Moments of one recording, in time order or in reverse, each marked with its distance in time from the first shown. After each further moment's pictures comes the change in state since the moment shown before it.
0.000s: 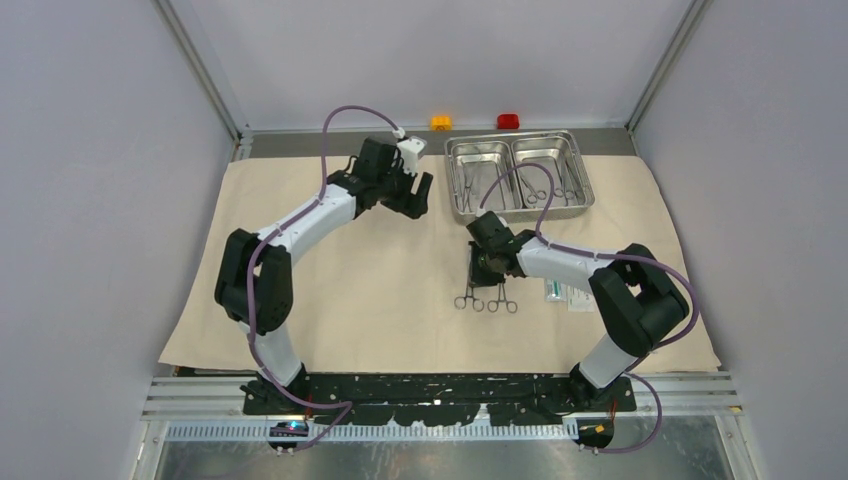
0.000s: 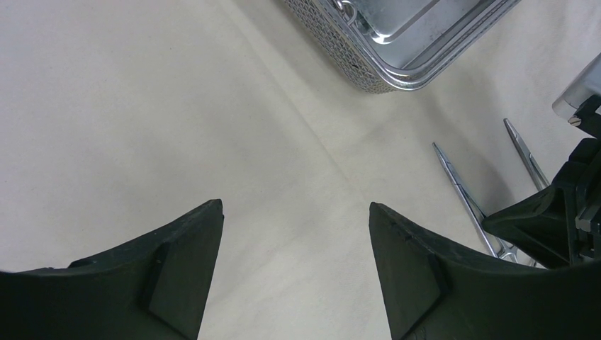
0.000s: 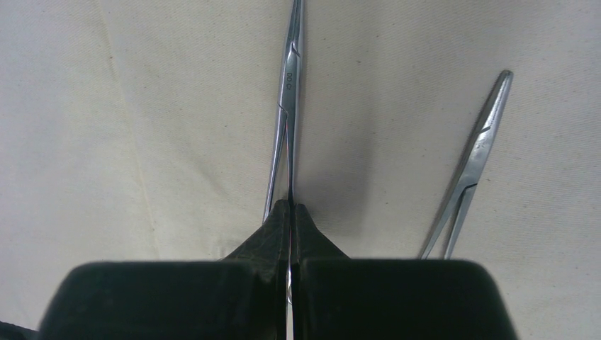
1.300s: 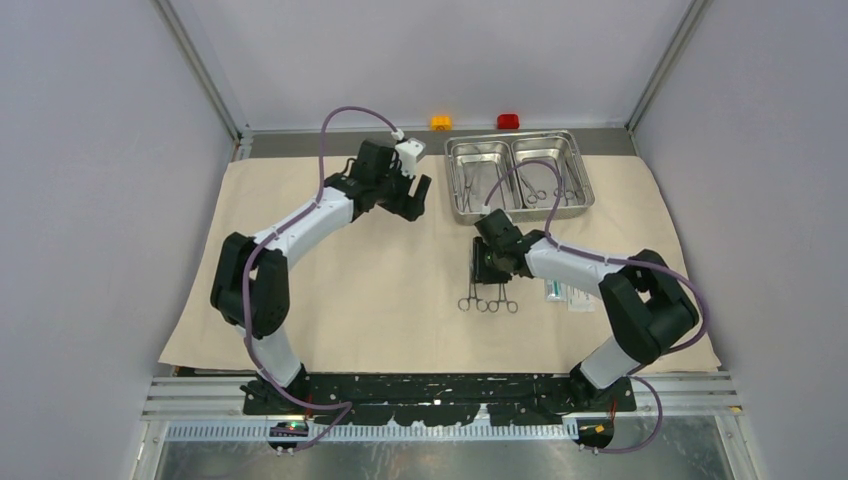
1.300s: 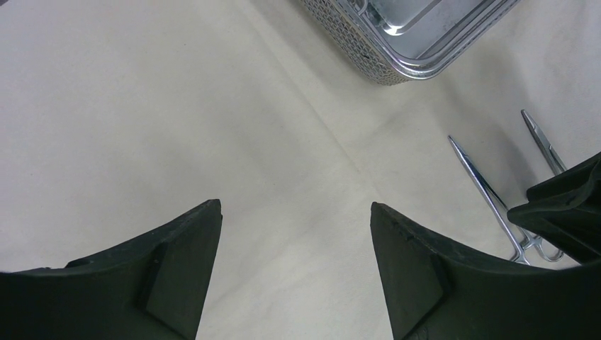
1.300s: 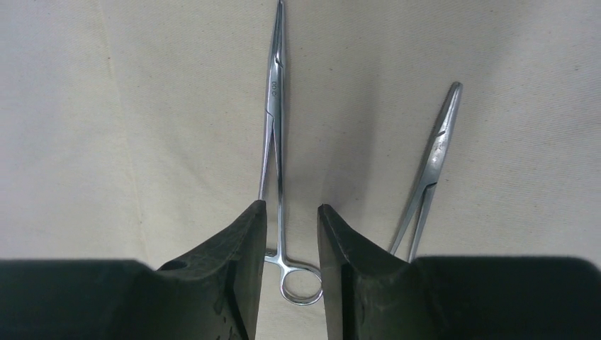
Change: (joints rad) left arm 0.000 -0.028 -0.032 0.008 -0.026 0.038; right arm -0.037 -0.047 -0.027 0.010 -0.002 -0.069
